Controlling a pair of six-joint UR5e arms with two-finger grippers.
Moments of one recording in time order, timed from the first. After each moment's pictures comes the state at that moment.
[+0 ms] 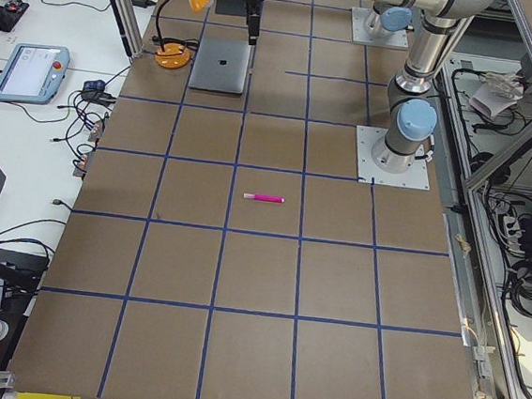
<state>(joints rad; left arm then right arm) -1.57 -1.67 -1.43 -1.60 1.60 -0.20 1.57 -1.40 1.36 -1.59 -1.60 0.01</state>
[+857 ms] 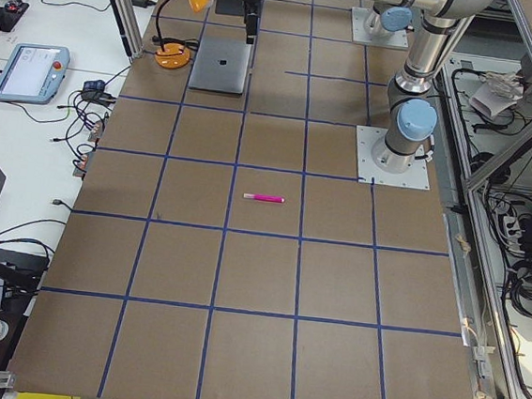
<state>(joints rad) -1.57 -1.67 -1.43 -1.58 1.60 -0.20 1.57 -1.40 1.39 -1.60 -1.60 0.02</state>
